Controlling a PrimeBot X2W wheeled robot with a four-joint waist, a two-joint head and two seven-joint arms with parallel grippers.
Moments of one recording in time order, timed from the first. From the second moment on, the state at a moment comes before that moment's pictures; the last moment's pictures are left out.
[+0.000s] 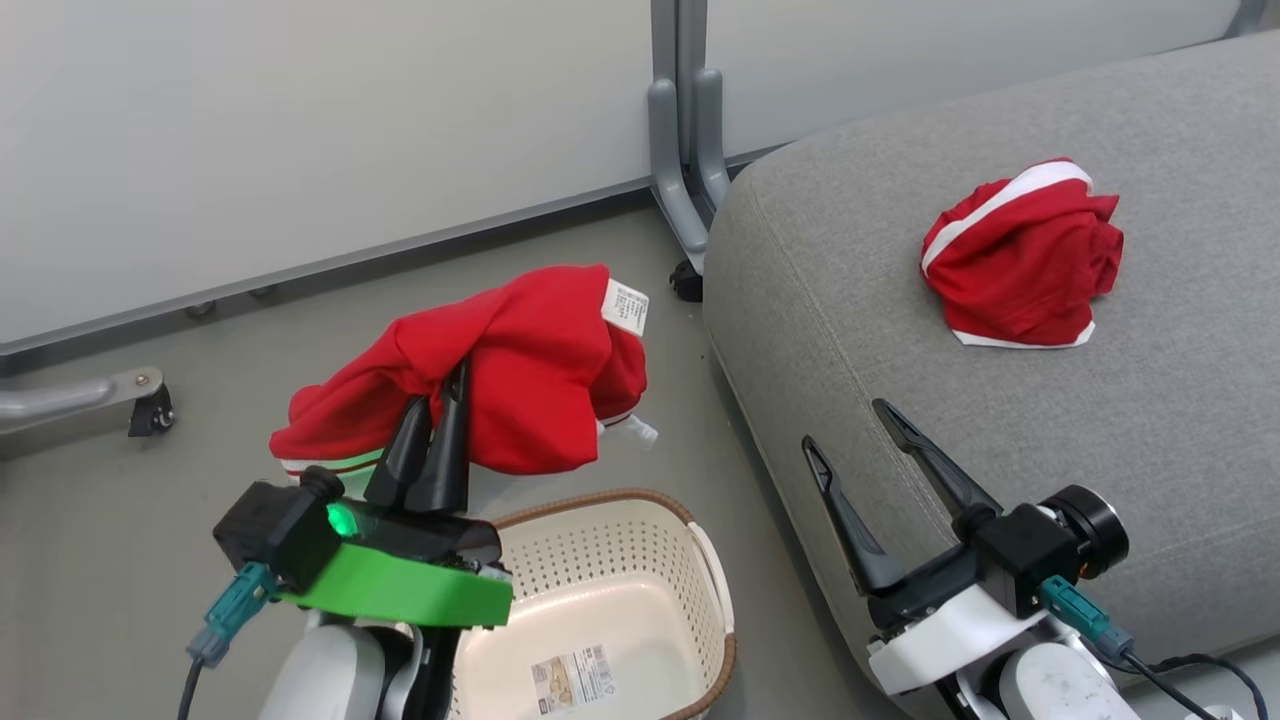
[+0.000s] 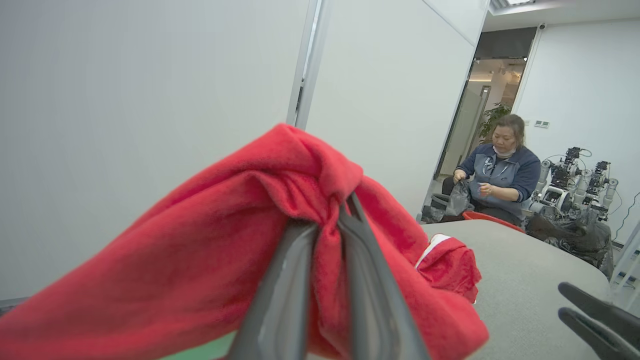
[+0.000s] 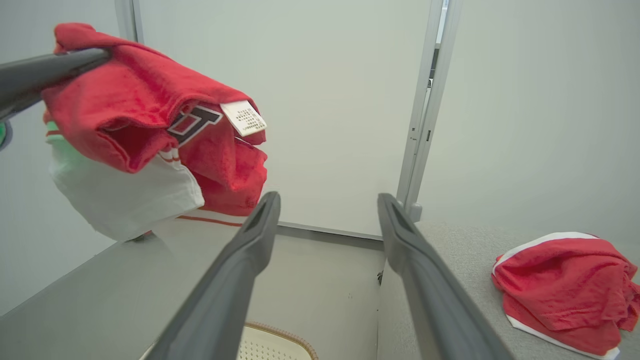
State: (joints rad) left arm -0.16 0.07 -0.27 0.05 -0.44 -0.13 -0.26; right arm -0.09 -0.18 0.34 0.05 0.12 0.13 -0.26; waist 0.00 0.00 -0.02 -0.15
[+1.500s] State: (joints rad) left arm -0.21 0.19 -0.55 -0.19 -0.54 -0.13 -0.26; right arm -0.10 -0.29 0.46 -0.02 0.20 0.13 -0.26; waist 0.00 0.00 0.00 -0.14
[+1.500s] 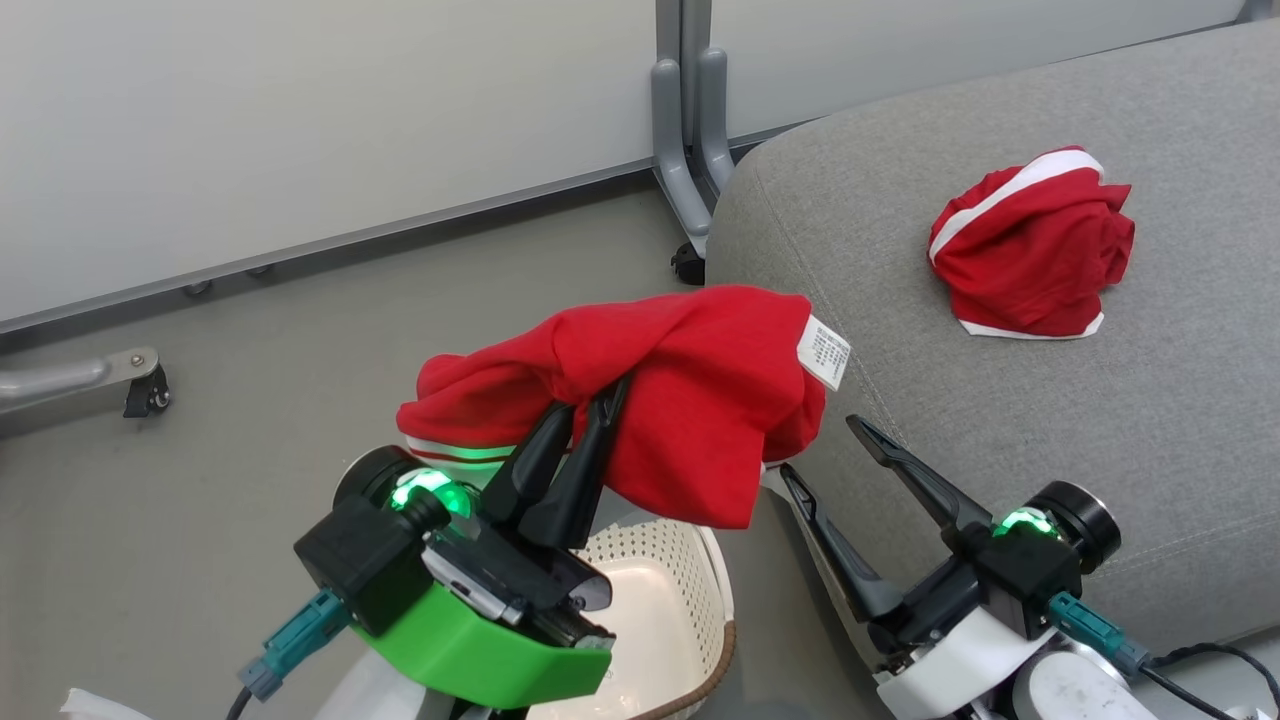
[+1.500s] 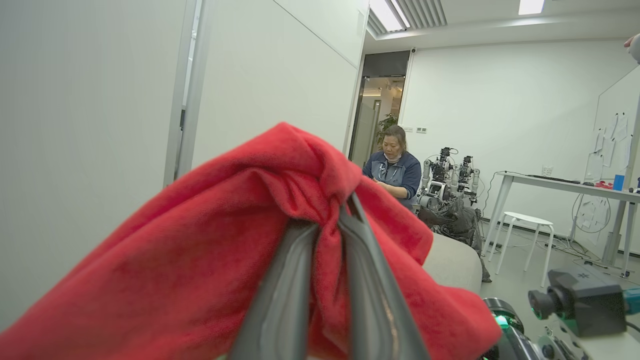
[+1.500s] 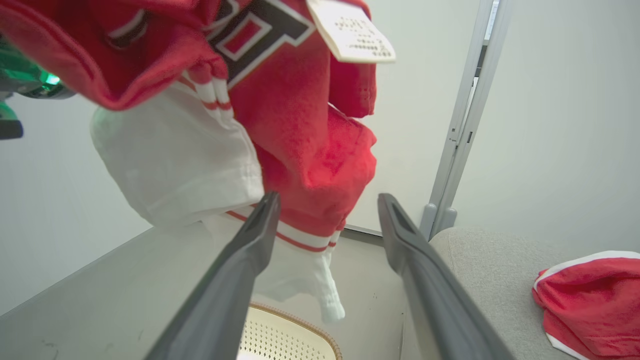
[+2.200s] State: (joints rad) left arm -0.26 0.22 -0.68 -0.21 -0.55 -0.13 -0.26; right arm -0.31 -0.48 0.70 0.05 0.32 0.13 -0.26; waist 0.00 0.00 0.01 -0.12
